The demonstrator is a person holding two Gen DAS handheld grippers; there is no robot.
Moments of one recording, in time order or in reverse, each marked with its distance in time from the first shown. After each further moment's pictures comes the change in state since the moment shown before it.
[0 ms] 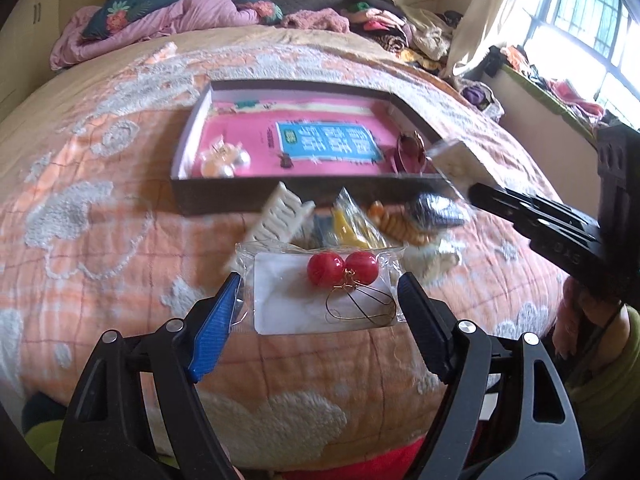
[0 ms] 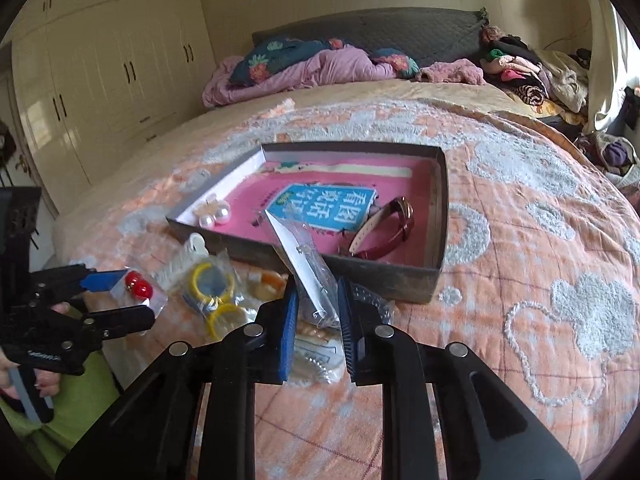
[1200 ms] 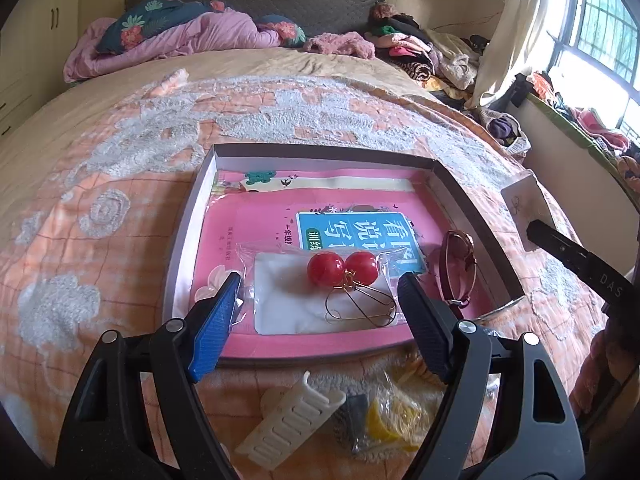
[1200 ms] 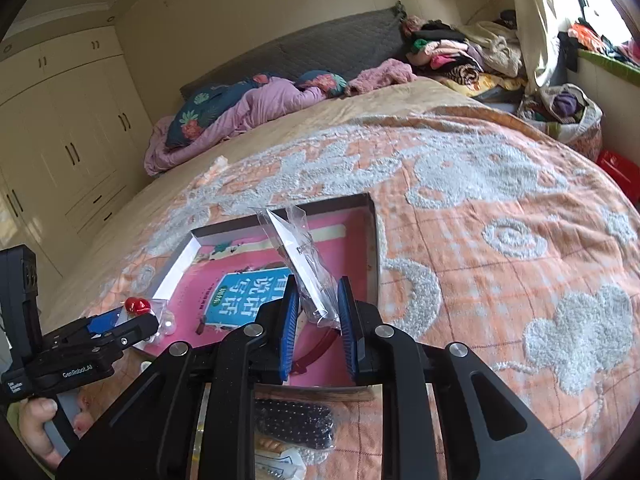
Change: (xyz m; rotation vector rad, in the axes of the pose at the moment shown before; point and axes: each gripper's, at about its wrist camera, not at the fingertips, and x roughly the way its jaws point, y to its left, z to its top) left arm 0.056 0.012 0.091 -0.038 -0.069 0.072; right arm 0.020 -0.060 0.056 0.272 -0.096 -0.123
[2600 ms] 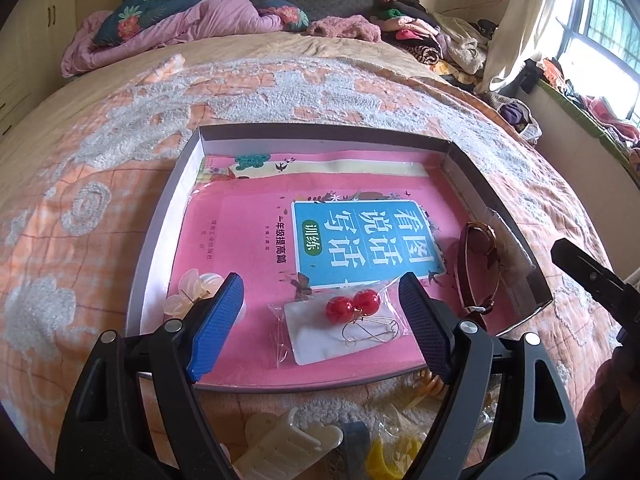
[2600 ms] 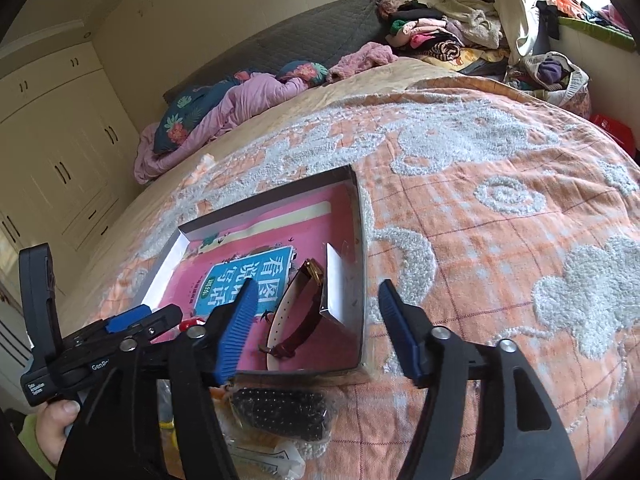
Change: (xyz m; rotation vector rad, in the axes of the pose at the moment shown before) left arm 0.035 -0.005 -0.001 0.006 0.045 0.027; right arm 0.005 -0.015 -0.018 0.097 0.019 -0.001
